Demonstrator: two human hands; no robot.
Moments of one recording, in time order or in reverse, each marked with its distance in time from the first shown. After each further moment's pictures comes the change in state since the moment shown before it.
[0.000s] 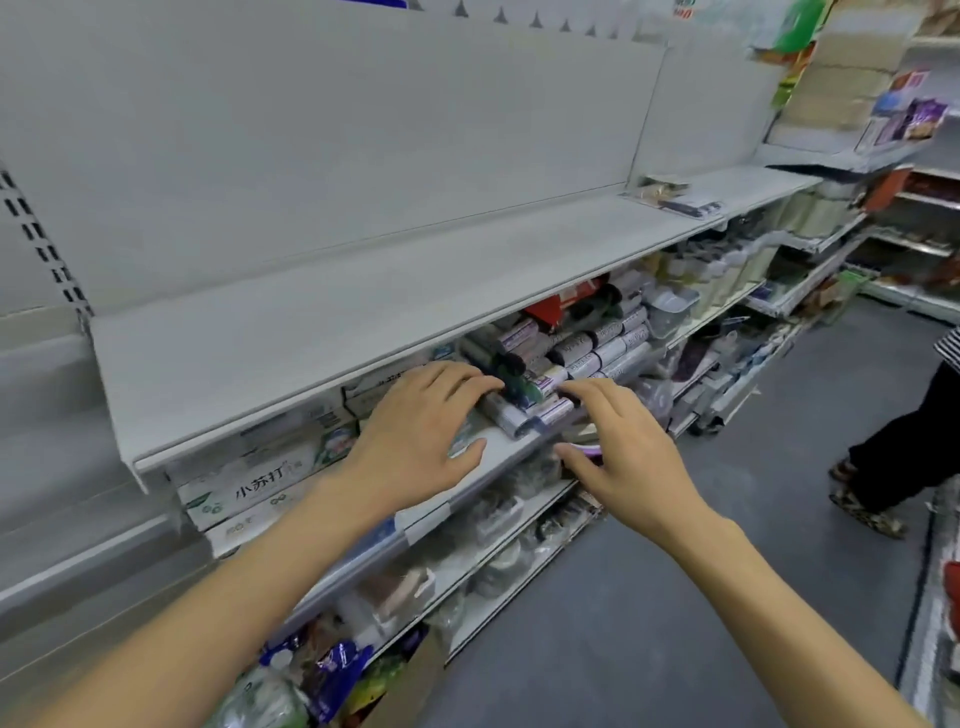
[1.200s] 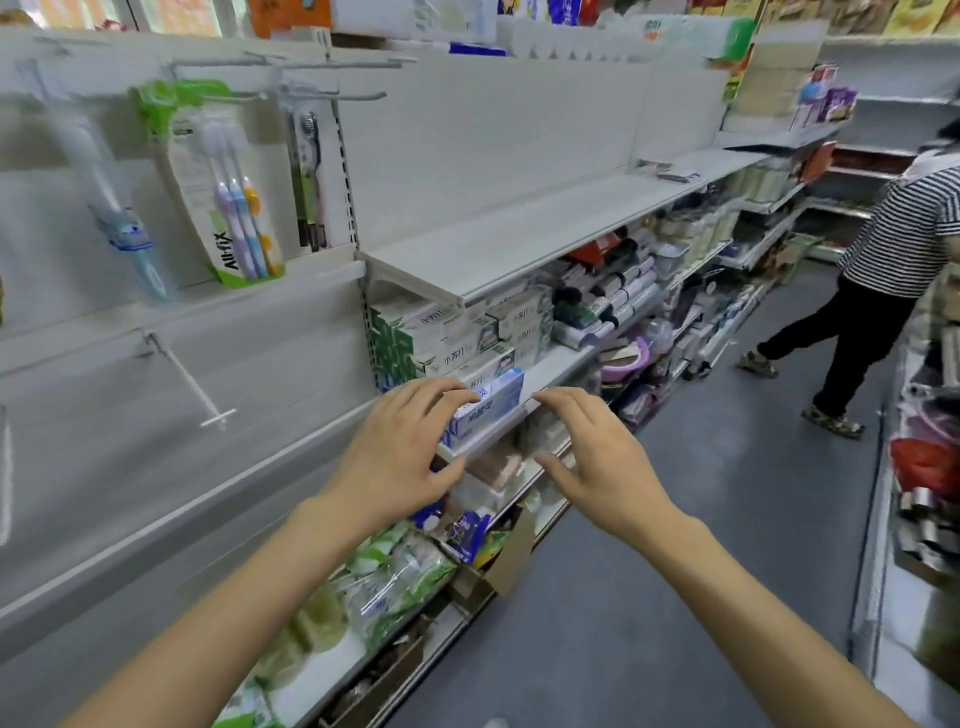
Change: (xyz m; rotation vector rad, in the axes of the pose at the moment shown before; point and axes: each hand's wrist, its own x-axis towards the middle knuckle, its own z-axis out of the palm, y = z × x) left_hand -0.413 -0.052 -0.218 -0.016 -0.002 0.052; right_hand -0.231 -0.424 0.010 0.026 0.039 0.036
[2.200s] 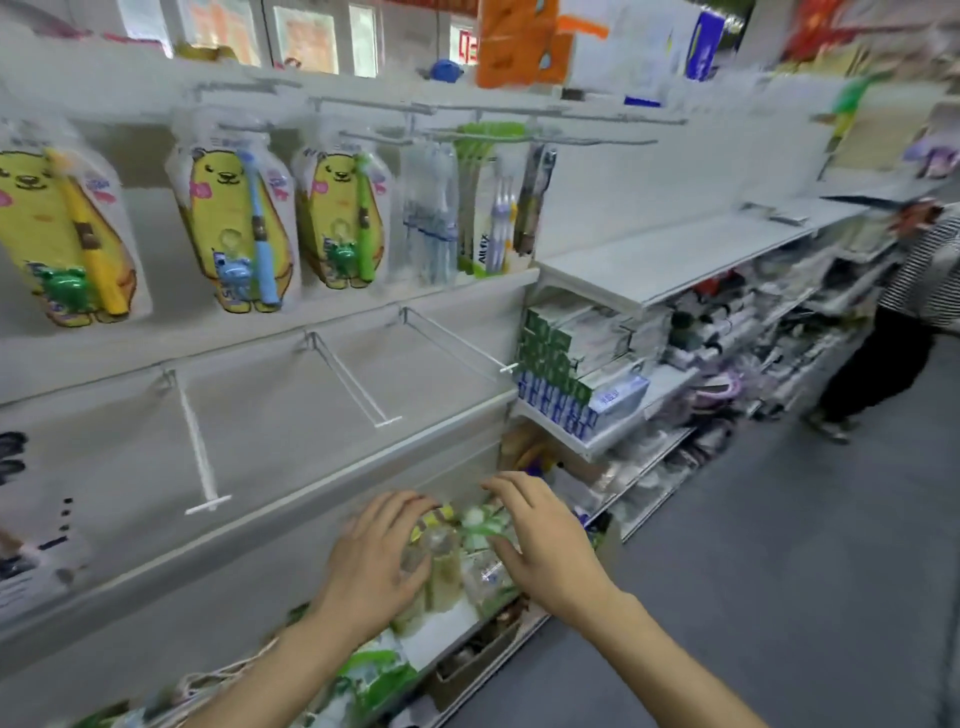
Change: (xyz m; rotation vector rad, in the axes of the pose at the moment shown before) left_hand -0.336 -0.155 -0.056 -0.134 0.014 -0.322; right_hand -0.048 -0.315 0.148 0.093 -0.151 -0.184
